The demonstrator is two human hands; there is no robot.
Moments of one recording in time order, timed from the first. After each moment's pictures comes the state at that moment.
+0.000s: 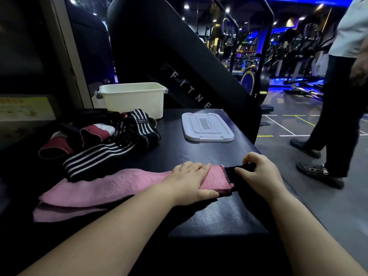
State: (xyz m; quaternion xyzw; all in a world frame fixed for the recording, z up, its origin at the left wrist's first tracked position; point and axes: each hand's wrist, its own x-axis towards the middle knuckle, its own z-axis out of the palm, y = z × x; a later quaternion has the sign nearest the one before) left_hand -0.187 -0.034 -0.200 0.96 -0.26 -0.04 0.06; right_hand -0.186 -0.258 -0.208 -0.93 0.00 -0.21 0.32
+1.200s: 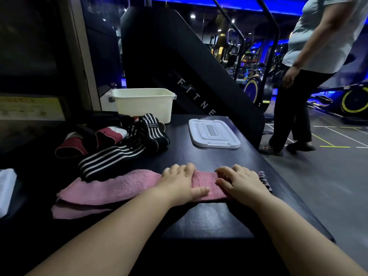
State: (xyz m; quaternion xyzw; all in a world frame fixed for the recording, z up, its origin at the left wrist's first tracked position) left_hand -0.194 0.002 -0.199 0.98 -0.14 0.00 0.10; right_hand -0.180 -0.205 -0.210 -0.99 -0.09 -0.08 0.07
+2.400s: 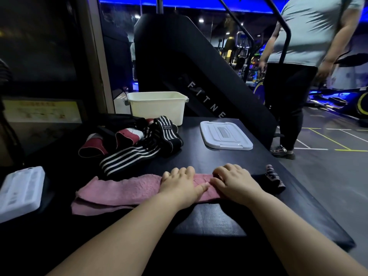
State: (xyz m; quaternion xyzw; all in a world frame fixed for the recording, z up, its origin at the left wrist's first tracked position) left_hand -0.208 0.026 -0.204 1.00 -0.06 0.02 0.08; right_hand -0.183 -0.152 -0.205 -0.98 -0.15 -0.08 0.06
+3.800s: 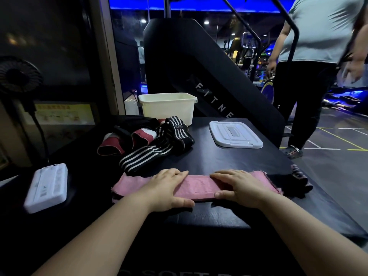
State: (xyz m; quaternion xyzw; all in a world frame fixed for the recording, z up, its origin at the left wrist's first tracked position) left_hand -0.238 0.114 -0.202 0.98 -0.16 -0.03 0.11; right_hand -0.207 -0.142 -0.196 -0.96 -0.28 0.00 0.06
